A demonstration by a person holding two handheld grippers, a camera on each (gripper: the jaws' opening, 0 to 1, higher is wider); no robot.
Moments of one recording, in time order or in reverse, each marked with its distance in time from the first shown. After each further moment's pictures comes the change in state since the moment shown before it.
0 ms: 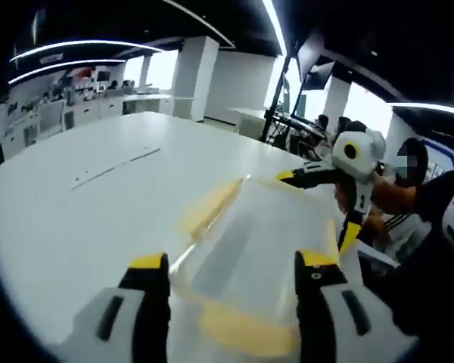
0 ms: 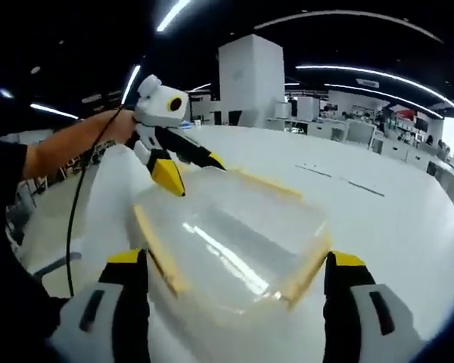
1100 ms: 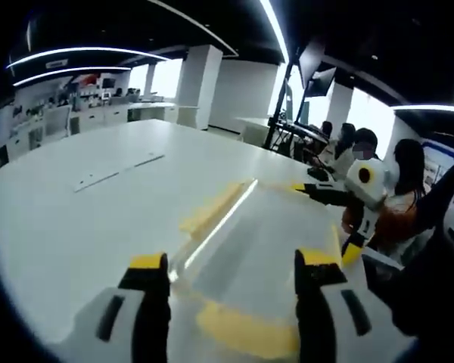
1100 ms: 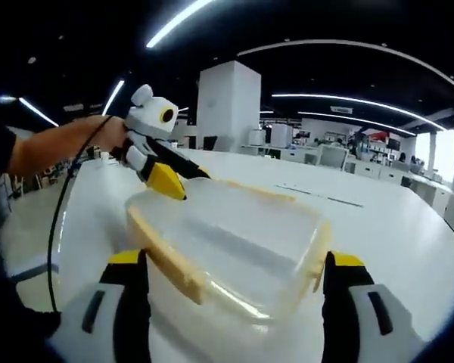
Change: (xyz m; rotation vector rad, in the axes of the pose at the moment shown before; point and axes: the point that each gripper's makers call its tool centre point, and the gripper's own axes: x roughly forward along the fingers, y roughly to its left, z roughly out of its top) left arm 0.000 0.008 0.006 0.008 -0.050 0.034; right arm 0.001 -0.004 0.002 0.019 -0.179 -0.165
